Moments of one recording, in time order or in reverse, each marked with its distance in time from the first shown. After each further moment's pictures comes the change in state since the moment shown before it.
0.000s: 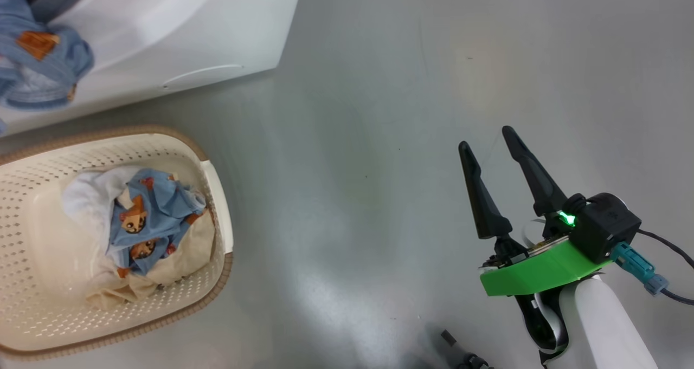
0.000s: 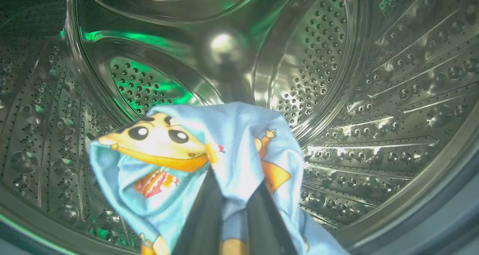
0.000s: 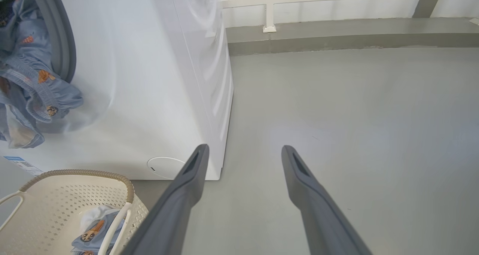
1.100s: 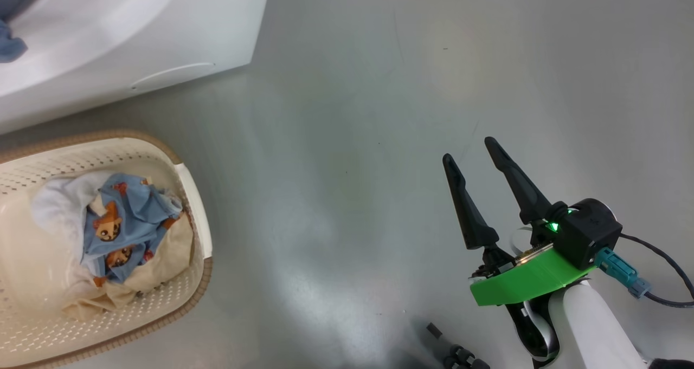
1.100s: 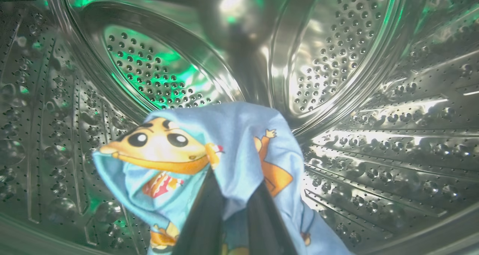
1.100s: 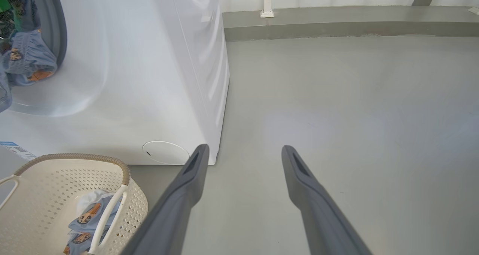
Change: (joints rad) left arm -0.213 0.064 -0.032 0.277 0.041 0.028 0.030; right arm 0.008 -0.007 0.045 0.015 -0.001 0.000 0.000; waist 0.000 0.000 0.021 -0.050
